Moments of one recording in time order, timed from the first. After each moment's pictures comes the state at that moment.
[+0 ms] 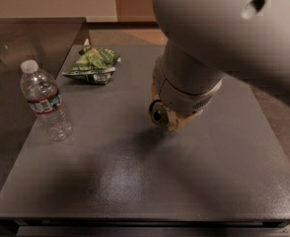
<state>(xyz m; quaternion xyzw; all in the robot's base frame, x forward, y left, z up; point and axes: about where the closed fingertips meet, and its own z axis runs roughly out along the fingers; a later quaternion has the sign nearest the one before) 0.434 -0.047 0.922 -0.85 0.48 -0.14 0.14</state>
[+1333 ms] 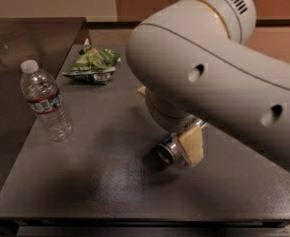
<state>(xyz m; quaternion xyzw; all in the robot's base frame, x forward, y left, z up) 0.435 -0.049 0.878 -0.87 0.46 -0.17 0.09</state>
